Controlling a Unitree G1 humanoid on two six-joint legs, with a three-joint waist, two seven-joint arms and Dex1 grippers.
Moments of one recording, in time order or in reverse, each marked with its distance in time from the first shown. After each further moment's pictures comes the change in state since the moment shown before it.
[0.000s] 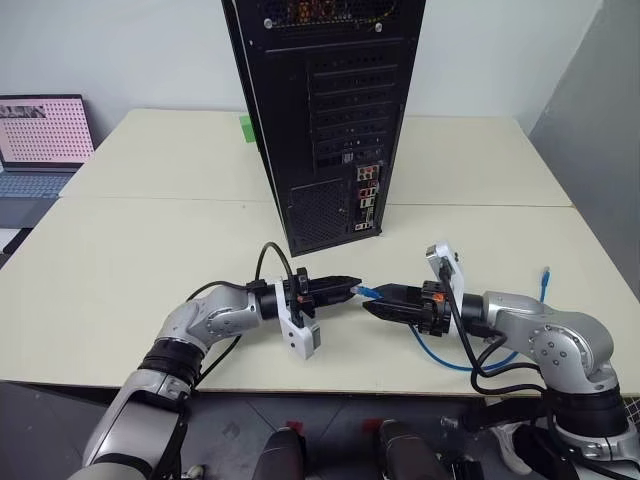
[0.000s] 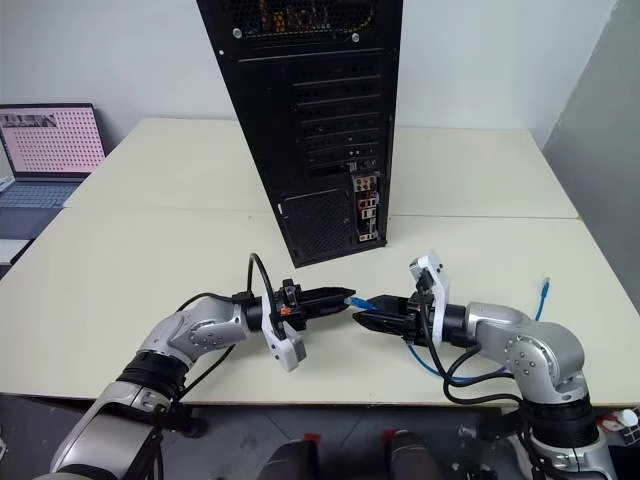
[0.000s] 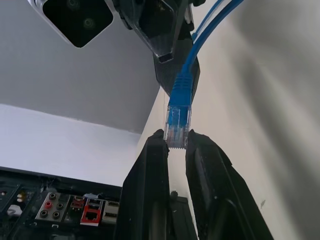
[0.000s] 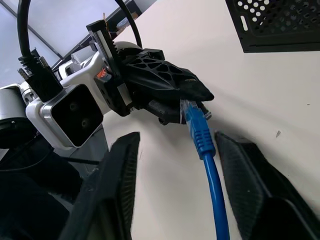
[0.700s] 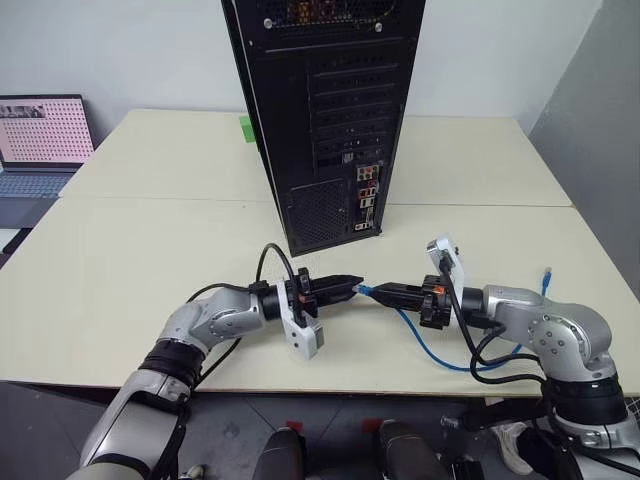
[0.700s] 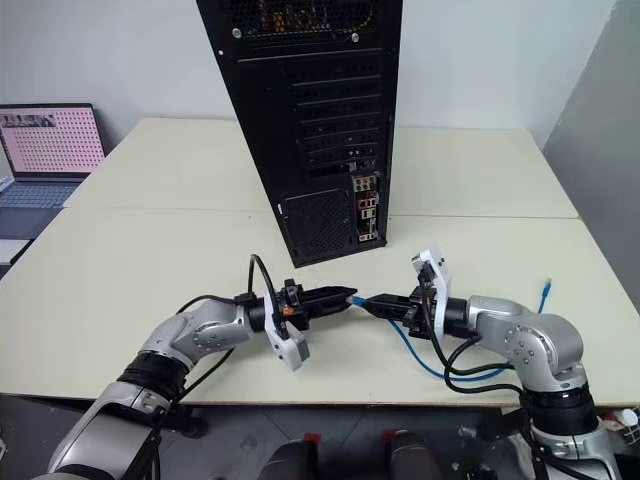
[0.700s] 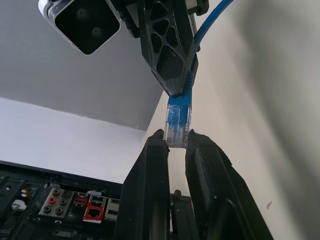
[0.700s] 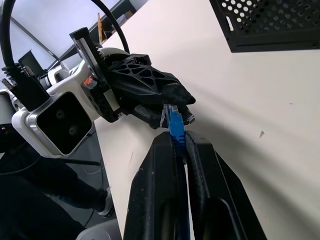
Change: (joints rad) left arm 0.003 0.006 -0.052 -0.016 -0.003 0.052 0.047; right arm -0.044 -0.025 0.011 0.075 -0.001 0.002 0.007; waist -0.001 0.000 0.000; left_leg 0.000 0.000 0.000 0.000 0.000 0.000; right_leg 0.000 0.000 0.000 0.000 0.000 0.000
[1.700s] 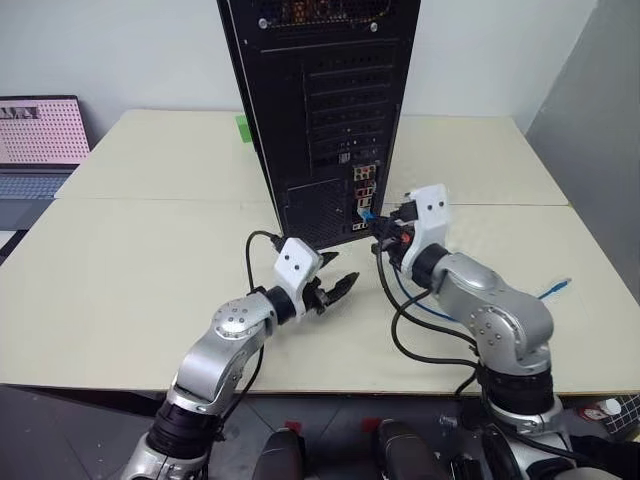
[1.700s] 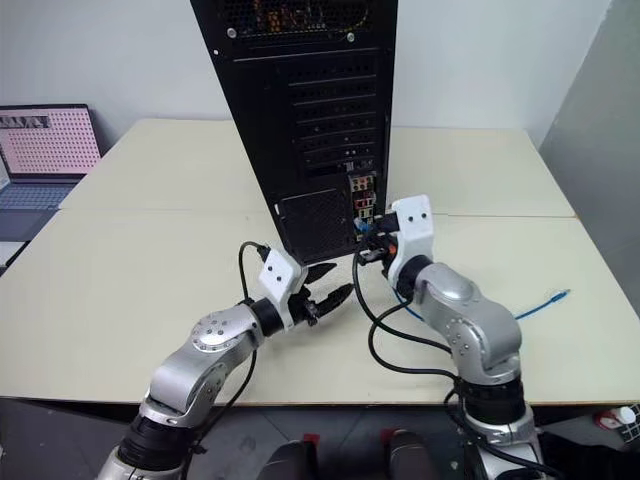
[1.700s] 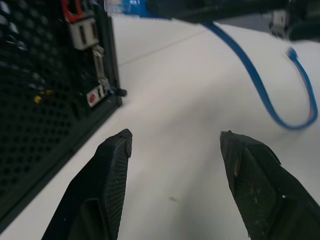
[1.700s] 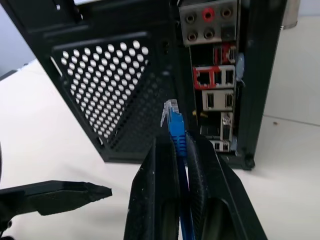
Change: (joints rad) left arm 0.294 -0.186 0.122 -0.833 -0.944 1.638 -0.194; right arm -0.140 0.384 0.067 -0.084 -0.401 -0.151 -0.667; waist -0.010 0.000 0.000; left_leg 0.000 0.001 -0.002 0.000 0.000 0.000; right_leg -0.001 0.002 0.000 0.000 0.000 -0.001
